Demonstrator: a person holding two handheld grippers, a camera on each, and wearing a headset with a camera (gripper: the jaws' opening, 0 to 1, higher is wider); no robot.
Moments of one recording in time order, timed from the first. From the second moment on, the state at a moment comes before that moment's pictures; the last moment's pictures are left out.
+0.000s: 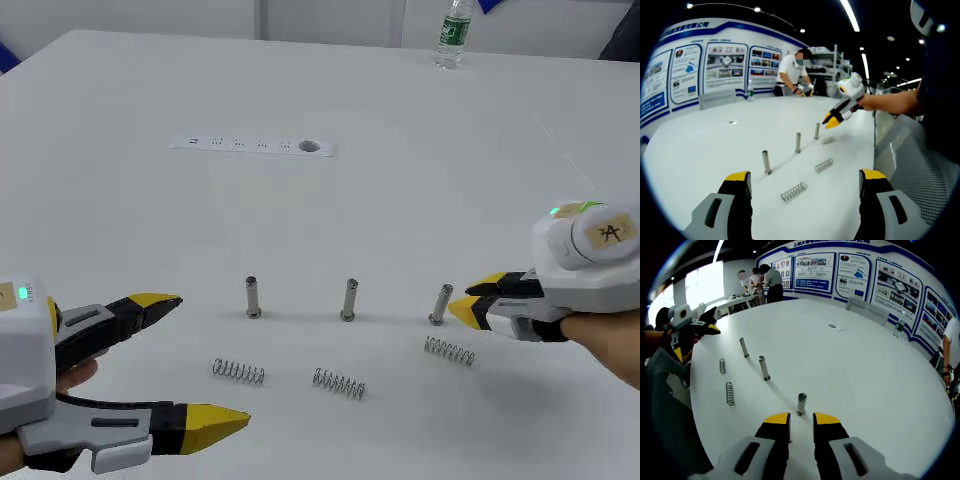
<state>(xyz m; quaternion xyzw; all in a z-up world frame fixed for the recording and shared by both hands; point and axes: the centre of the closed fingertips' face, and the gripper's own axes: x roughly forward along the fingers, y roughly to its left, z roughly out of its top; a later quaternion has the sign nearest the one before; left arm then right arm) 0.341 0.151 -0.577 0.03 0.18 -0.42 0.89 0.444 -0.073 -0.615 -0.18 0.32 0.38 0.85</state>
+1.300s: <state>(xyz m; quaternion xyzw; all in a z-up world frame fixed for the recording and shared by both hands) 0.334 0.136 -0.568 0.03 0.17 -0.44 0.88 0.404 -0.073 -0.649 -0.26 0.37 0.48 0.75</state>
